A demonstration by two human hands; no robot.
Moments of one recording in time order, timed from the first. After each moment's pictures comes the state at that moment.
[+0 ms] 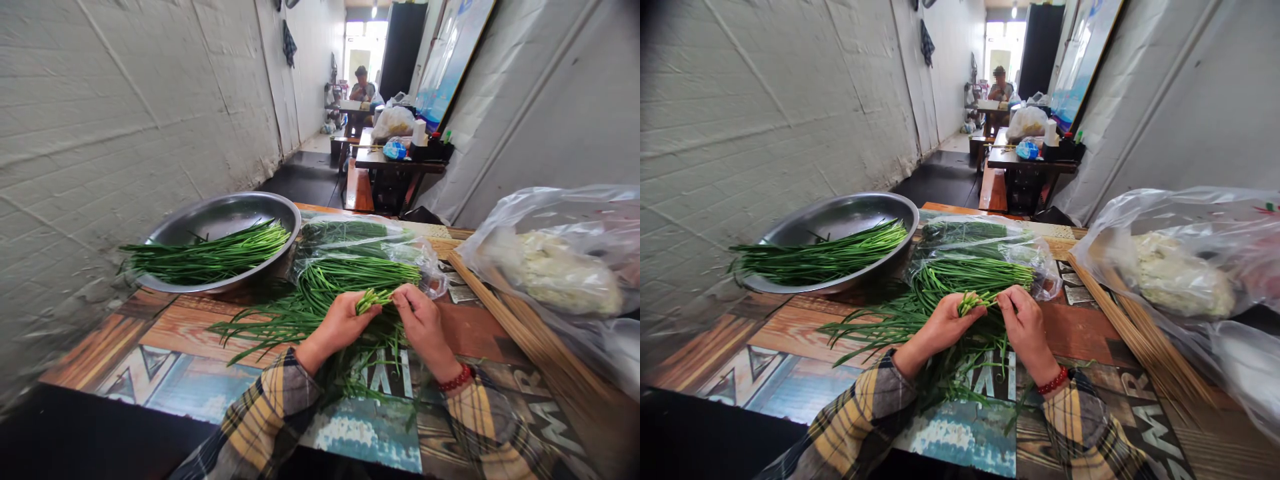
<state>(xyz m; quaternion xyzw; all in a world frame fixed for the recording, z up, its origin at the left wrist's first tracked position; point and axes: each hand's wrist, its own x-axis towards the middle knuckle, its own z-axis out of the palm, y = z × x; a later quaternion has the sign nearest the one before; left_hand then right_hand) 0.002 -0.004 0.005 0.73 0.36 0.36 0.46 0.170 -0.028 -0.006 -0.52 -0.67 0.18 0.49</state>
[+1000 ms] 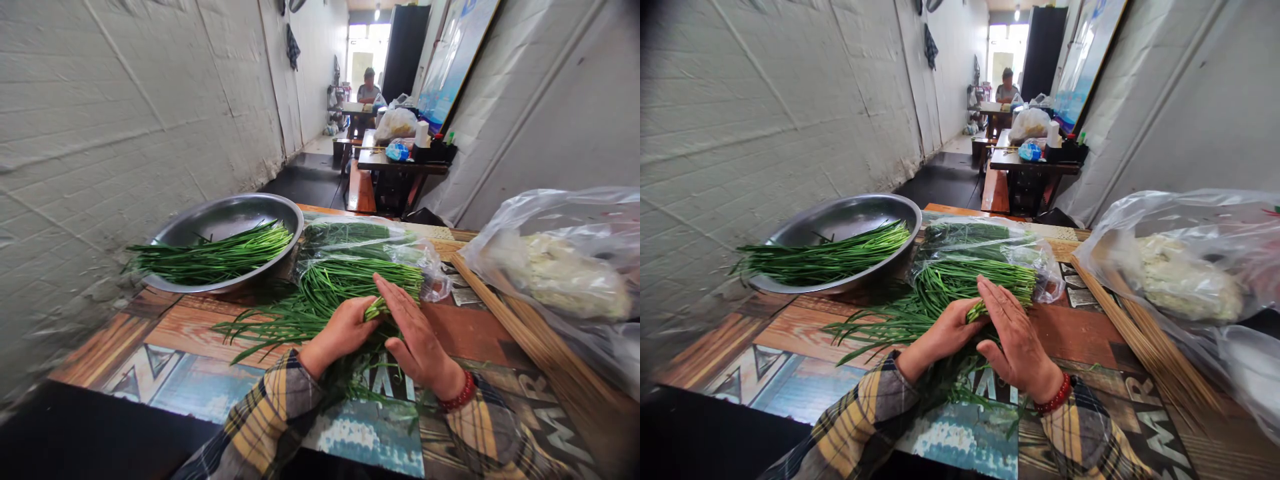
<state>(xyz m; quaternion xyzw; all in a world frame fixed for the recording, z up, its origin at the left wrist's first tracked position) 0.001 -0.003 -0.002 0.79 0.34 0.32 0.39 0.167 -0.046 0.006 -0.36 -0.85 0.08 0.37</state>
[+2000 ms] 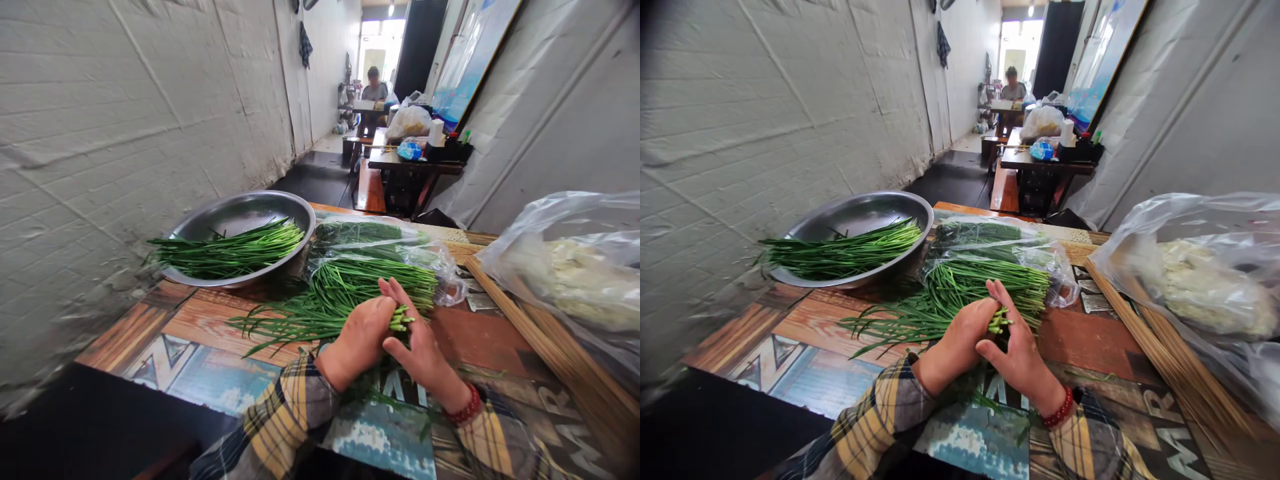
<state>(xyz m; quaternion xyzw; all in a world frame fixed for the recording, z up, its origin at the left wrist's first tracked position) 0.009 -0.020 -0.003 0.85 0.37 0.32 0.20 0.148 -0.047 -0.013 -0.40 -0.71 0.31 0.49</state>
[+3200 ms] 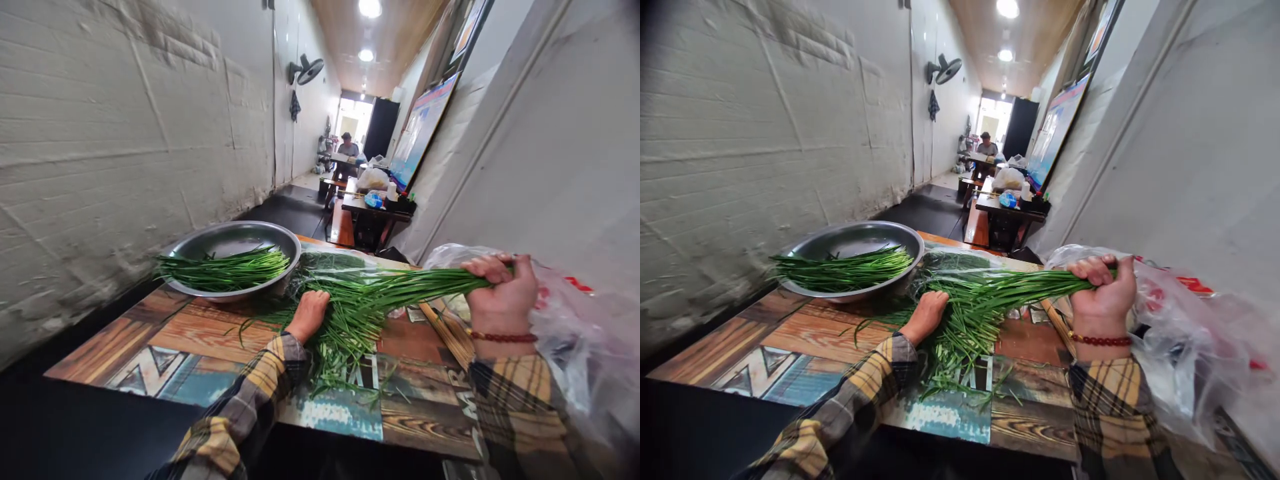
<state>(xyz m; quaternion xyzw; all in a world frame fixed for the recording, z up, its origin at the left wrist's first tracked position) -0.043 0.045 -0.033 0.84 0.49 0.21 0.03 0.266 -0.034 0.168 -0.18 -0.39 0.41 0.80</state>
